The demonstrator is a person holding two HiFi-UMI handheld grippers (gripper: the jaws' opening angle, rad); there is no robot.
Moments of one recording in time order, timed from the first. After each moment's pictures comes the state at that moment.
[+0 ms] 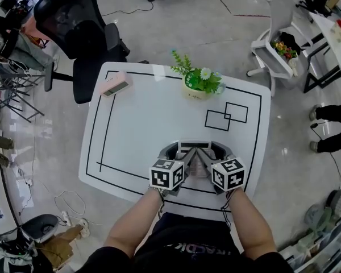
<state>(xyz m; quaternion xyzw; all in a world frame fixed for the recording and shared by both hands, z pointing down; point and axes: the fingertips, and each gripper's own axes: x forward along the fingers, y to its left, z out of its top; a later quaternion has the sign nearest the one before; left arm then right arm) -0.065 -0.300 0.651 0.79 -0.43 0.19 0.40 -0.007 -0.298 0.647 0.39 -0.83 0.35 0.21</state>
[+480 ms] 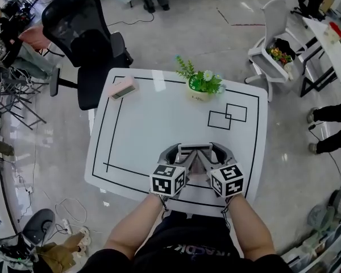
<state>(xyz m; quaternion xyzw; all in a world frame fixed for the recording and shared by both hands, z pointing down) -0.083 -0.282 0.600 0.82 -0.44 0.17 0.33 -0.026 -0.279 0.595 0.42 -0.84 0.27 0.19</state>
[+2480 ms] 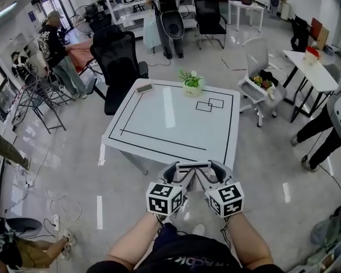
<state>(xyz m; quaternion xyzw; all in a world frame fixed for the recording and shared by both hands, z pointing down) -0.017 0.074 0.445 0.84 -0.50 0.10 0.20 0.040 0.074 0.440 0.41 -0.90 0.11 0.11</state>
